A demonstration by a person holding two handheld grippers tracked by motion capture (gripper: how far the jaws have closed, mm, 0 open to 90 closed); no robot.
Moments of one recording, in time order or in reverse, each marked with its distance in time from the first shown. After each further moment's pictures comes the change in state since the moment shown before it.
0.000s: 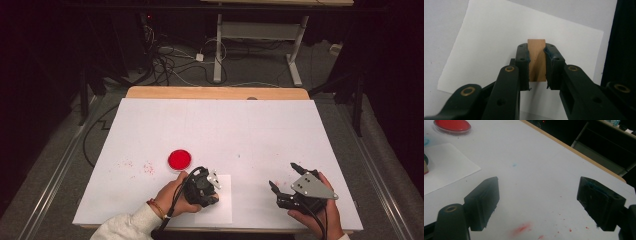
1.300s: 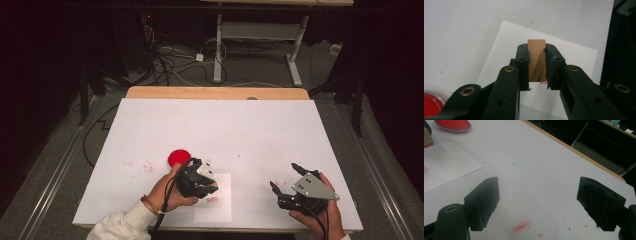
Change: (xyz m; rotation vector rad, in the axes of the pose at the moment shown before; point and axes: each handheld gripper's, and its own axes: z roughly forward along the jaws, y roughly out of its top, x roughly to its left) left arm 0.006 -0.003 -0.039 -0.149 0.080 -0.013; right arm -0.001 -0.001 -0.002 -0.001 0.001 -0.002
